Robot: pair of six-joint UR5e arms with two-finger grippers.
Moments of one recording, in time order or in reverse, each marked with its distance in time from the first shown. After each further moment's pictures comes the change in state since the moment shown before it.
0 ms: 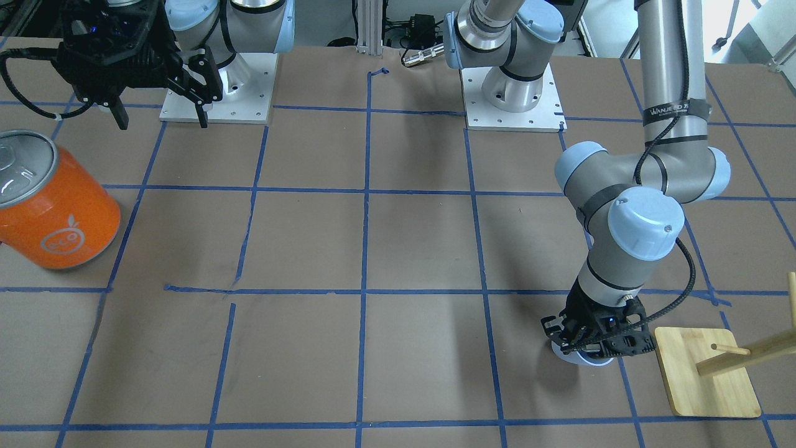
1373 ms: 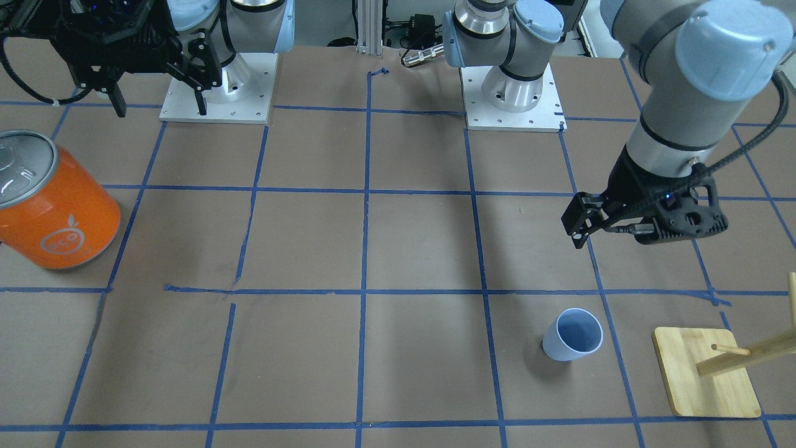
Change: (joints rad) left arm -0.023 0.321 0.168 -0.642 0.106 -0.015; right arm 0.006 -0.025 -0.002 0.018 -0.004 -0.015
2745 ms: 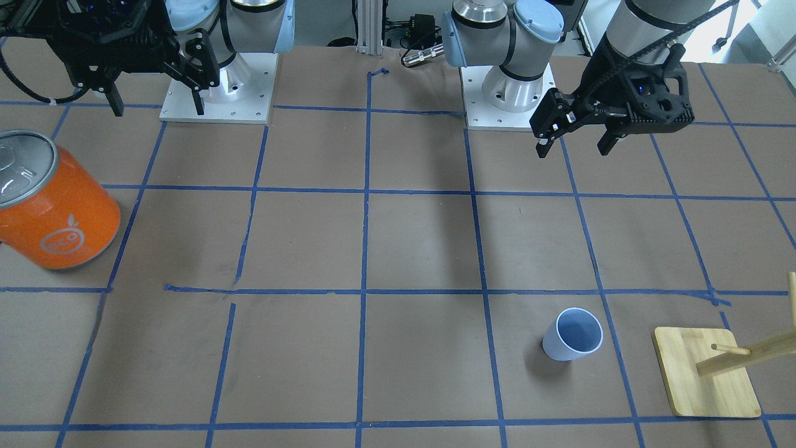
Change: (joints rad) left arm -0.014 0.220 -0.084 -0.209 -0.146 -0.021; right arm -0.006 0.000 -0.002 0.001 -0.008 -0.002
